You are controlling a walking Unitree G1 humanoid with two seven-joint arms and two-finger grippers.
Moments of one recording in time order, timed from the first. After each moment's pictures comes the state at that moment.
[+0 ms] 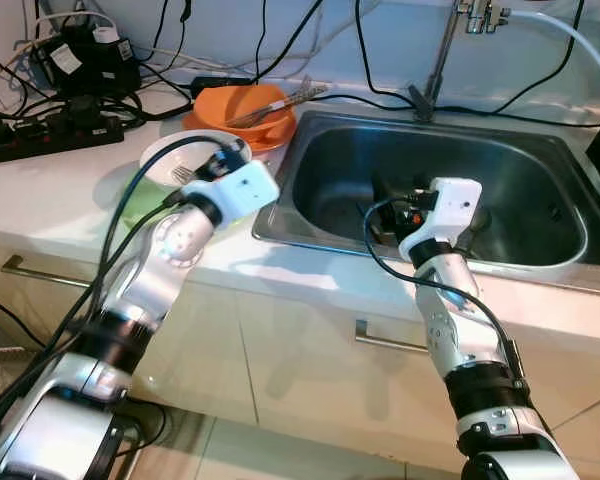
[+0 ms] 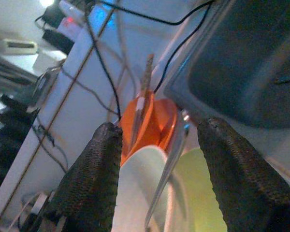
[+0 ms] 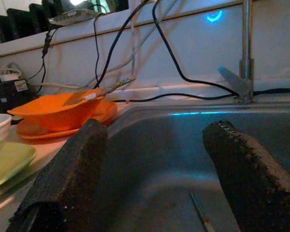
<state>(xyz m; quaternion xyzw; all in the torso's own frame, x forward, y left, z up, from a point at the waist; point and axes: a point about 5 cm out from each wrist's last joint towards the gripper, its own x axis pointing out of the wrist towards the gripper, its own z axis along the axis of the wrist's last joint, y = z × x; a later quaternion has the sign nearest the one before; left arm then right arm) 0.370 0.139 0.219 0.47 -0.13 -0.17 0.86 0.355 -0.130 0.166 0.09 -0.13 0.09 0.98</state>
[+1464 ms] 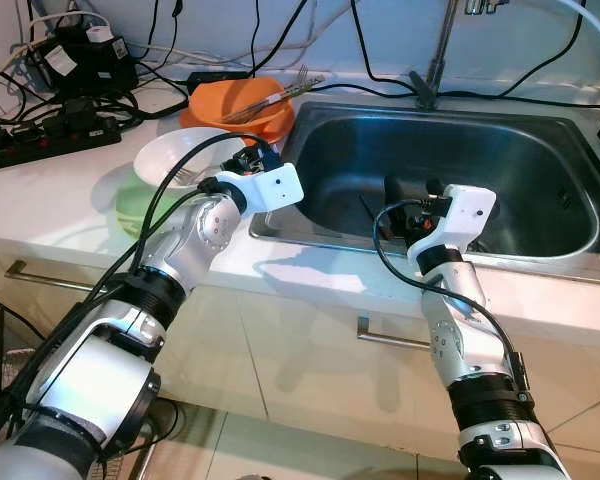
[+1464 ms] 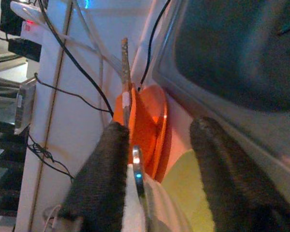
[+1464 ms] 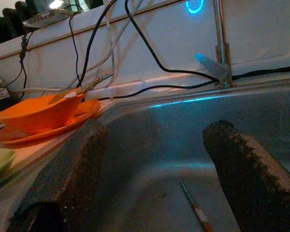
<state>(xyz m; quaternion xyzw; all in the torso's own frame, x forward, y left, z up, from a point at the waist) 0.402 0.123 0.212 0.56 -0.09 -0.15 0.81 0.348 -0.137 0.163 0.10 -0.13 0.07 0.98</state>
